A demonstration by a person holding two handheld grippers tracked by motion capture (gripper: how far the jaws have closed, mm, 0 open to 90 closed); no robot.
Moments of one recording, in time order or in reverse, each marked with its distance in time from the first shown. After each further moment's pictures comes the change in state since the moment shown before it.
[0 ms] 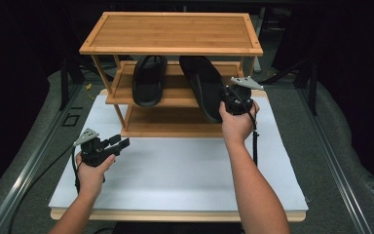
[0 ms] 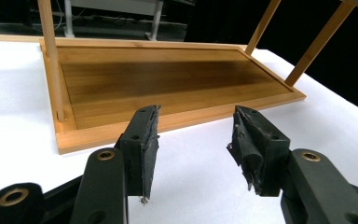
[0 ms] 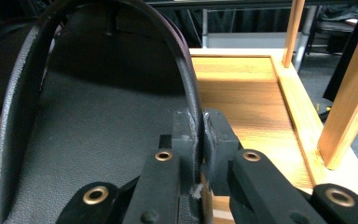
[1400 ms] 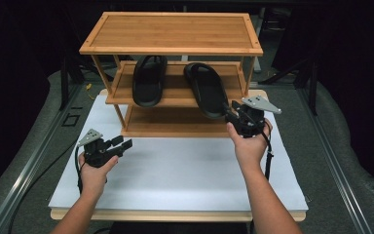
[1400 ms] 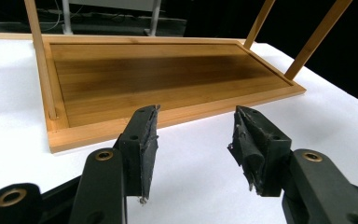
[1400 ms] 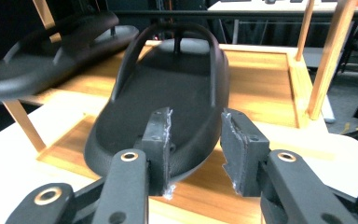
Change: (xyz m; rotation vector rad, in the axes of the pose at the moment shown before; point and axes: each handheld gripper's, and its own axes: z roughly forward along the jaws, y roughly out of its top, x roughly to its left) left arm -0.007 -0.001 0.005 0.012 0.001 0.013; right arm -0.008 -0.030 -0.066 -0.053 0.145 -0.078
